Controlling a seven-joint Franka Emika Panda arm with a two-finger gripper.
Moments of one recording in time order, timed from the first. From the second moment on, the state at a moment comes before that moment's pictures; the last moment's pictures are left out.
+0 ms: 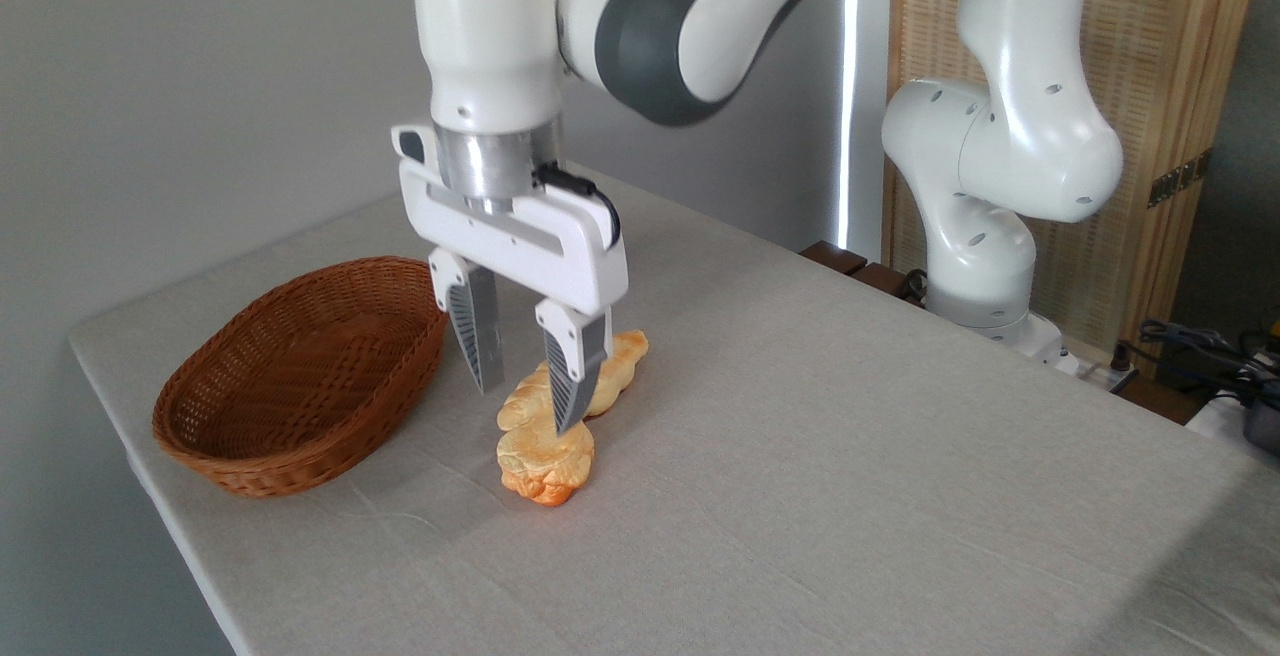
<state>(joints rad) -0.05 -0.10 -0.04 -2.09 -0.06 2.08 0.53</state>
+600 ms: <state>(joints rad) -0.08 -0.01 -0.05 -2.12 -0.03 2.19 0.53</state>
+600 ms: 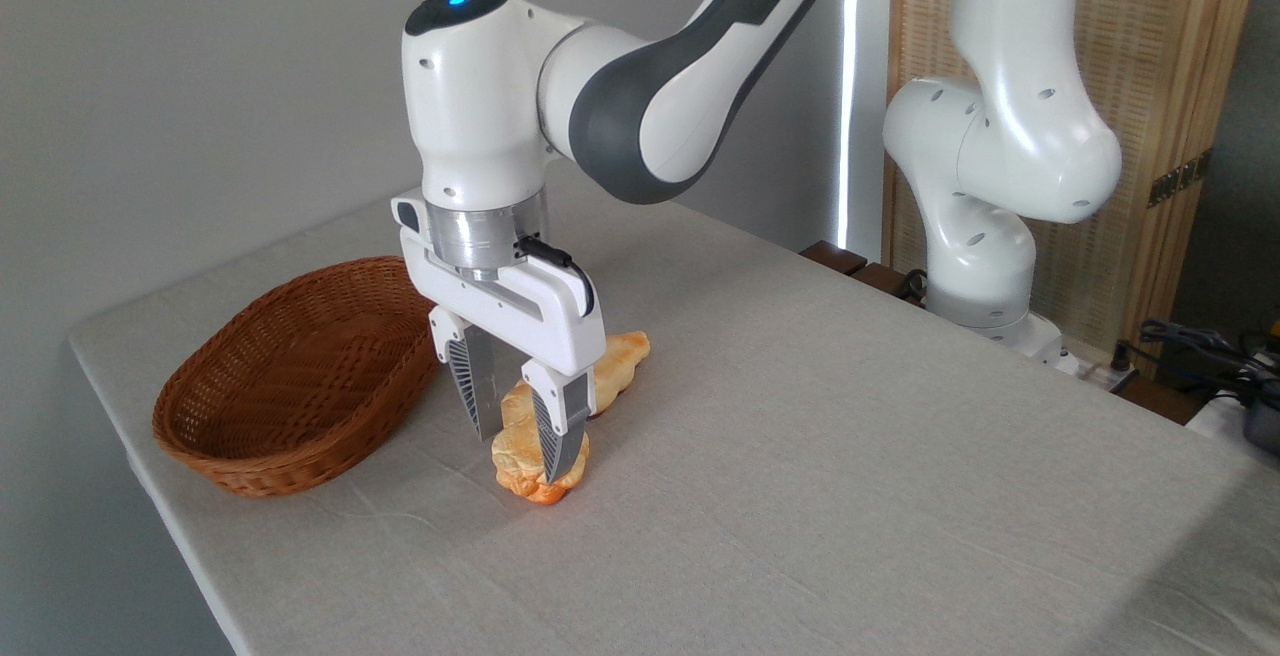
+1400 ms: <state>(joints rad) -0.08 -0.01 -0.05 -2.12 0.04 2.16 0.53</state>
